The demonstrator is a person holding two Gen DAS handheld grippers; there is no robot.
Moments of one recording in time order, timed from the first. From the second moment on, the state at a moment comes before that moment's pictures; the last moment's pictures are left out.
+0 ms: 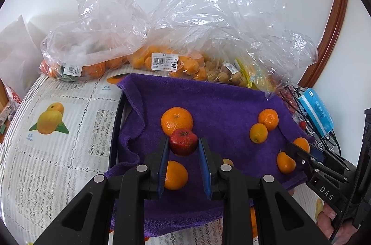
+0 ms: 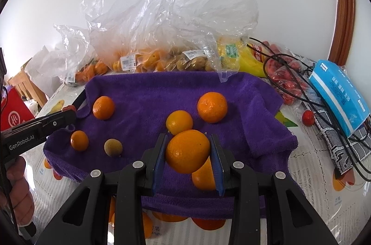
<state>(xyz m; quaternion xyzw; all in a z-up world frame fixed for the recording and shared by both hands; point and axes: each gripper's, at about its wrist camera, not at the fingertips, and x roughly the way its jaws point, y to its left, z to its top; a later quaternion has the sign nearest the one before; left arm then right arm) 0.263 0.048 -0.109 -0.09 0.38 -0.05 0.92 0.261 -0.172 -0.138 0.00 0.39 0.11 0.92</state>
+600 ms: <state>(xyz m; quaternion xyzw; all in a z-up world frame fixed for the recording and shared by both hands) 0.260 0.047 -0.106 -0.09 0.38 -0.06 0.92 0.266 -0.164 -0.151 -0.02 0.41 0.11 0.90</state>
